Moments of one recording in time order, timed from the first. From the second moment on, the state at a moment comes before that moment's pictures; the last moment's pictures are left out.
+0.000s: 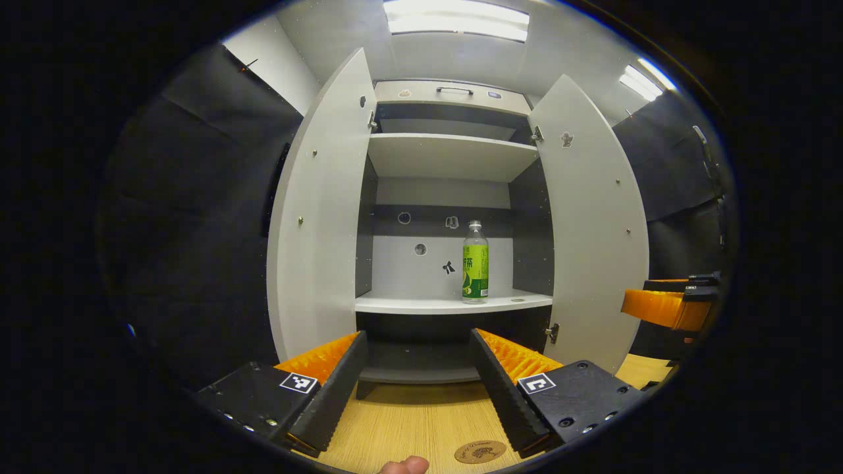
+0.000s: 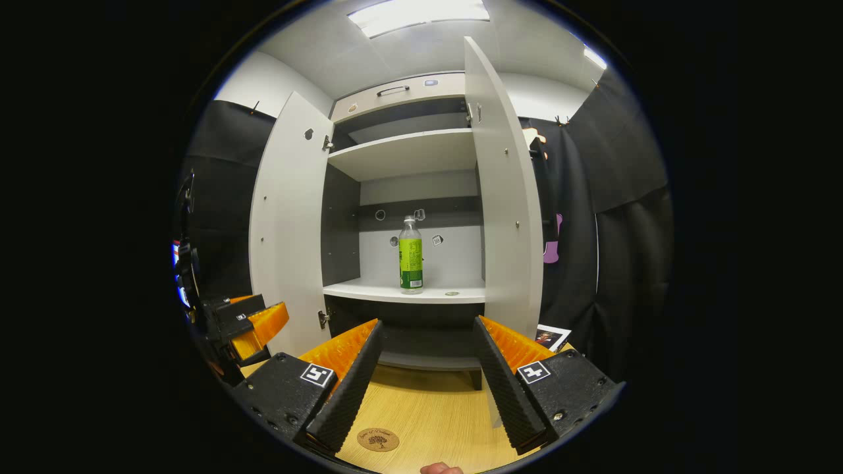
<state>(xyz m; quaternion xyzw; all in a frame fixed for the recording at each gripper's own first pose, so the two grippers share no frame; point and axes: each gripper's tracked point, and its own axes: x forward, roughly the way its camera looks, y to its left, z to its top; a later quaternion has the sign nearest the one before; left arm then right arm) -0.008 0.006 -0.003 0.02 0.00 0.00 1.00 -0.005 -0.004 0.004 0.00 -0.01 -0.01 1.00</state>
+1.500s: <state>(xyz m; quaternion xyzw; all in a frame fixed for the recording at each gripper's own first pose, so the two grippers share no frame) 0.223 -0.107 0.046 -0.02 0.00 -0.20 0.98 -0.026 -0.026 0.002 0.02 -0.01 -0.06 1.00</state>
